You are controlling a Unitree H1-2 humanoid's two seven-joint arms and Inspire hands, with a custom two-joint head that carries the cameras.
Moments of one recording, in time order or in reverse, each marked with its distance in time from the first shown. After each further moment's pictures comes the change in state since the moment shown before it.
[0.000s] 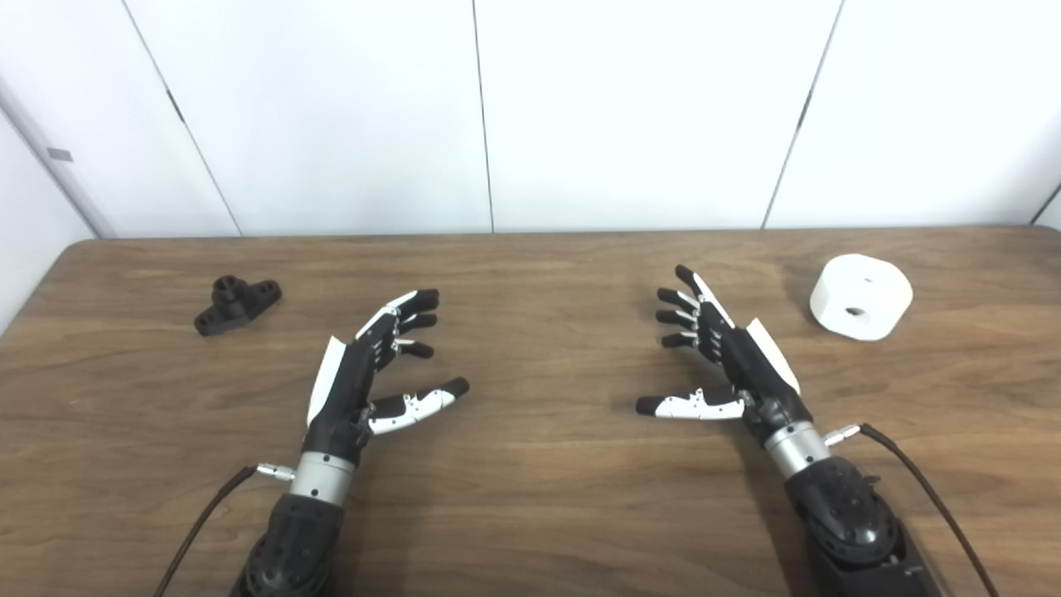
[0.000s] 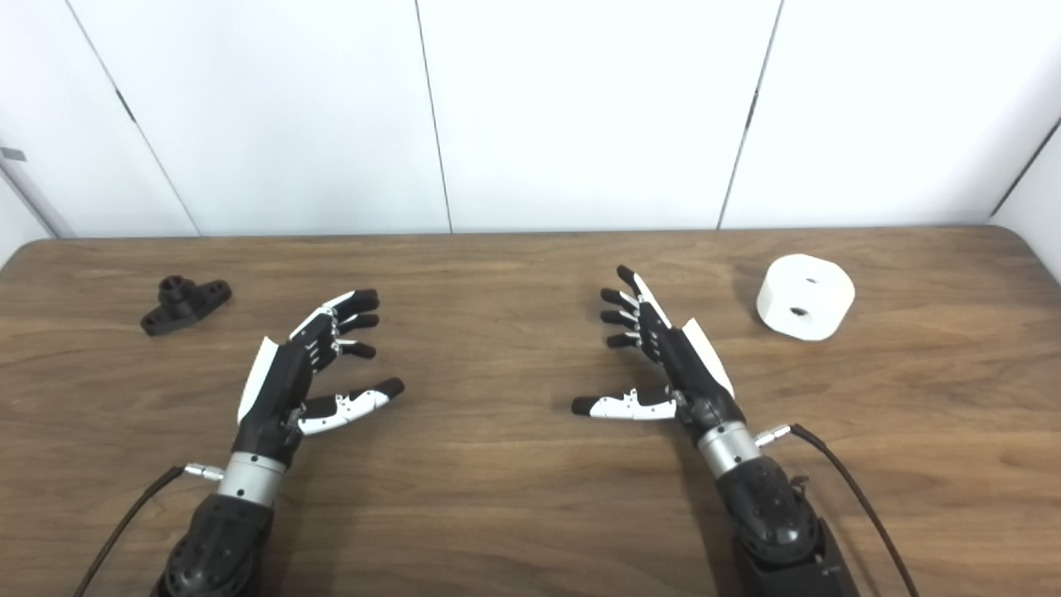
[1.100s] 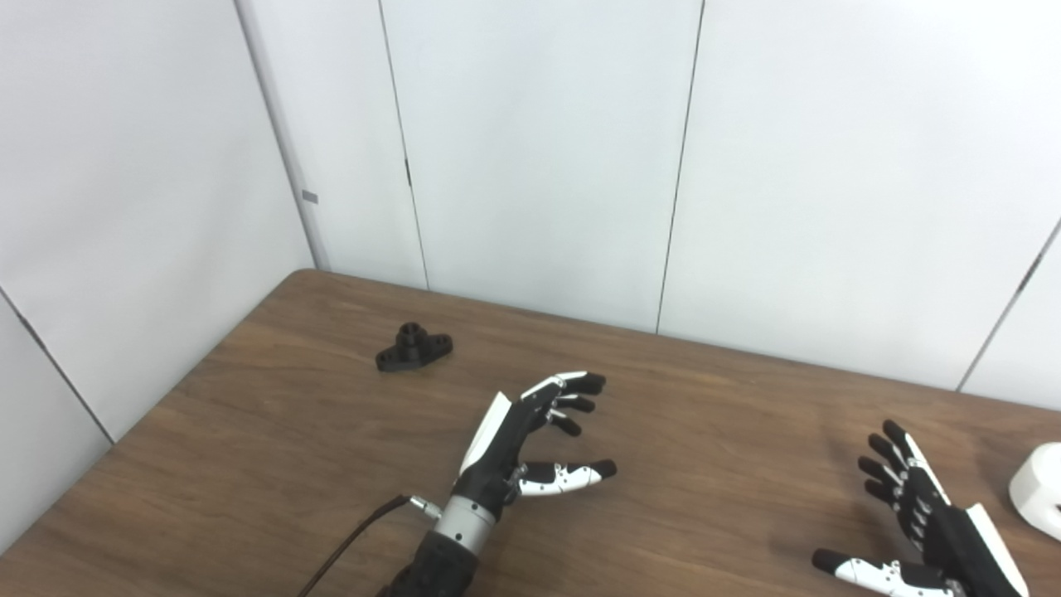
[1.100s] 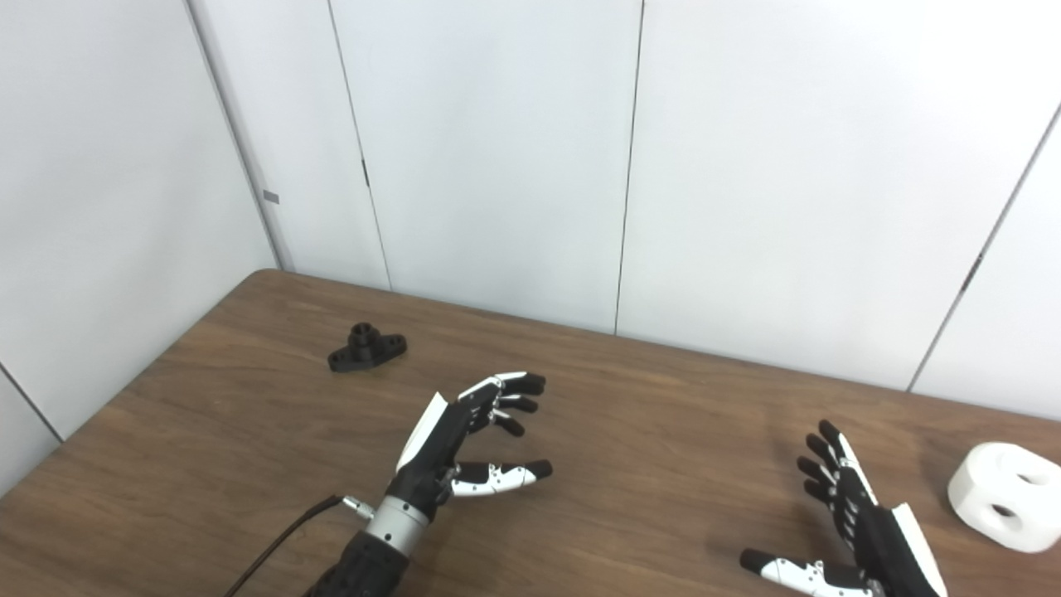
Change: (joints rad) left arm -0.014 0.007 -0.017 -0.006 0.050 0.034 0.057; right arm 0.054 -0.024 -0.041 -0.147 0.064 0.141 0.045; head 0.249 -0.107
